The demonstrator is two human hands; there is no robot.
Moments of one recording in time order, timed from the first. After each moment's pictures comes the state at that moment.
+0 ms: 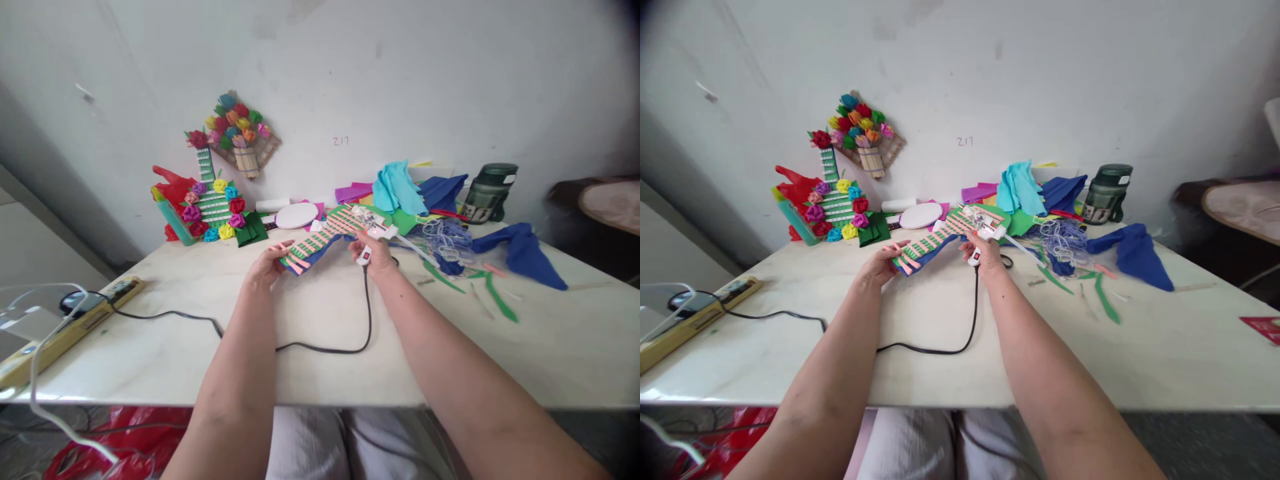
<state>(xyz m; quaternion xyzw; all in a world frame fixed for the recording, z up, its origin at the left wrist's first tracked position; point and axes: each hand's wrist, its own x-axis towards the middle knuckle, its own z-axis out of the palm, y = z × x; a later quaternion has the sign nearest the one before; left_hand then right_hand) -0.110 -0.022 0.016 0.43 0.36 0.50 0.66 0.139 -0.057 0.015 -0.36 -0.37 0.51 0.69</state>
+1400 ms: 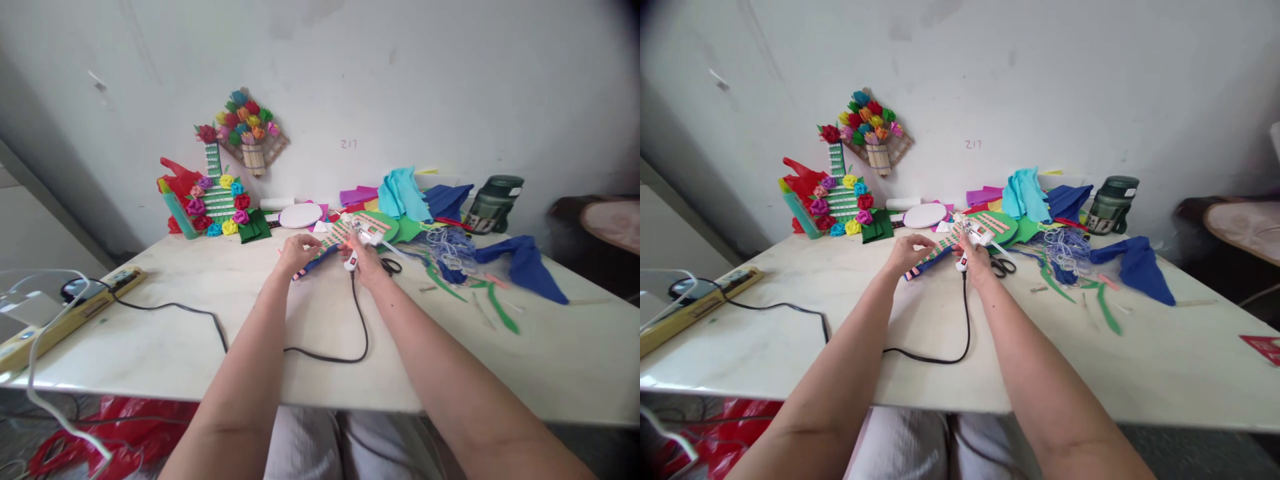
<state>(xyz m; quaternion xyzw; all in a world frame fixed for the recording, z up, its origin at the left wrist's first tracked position) -0.058 -0.037 0.042 0.75 0.50 0.39 0.19 0.111 -0.057 0.012 -0.41 -0.39 0.48 0.67</state>
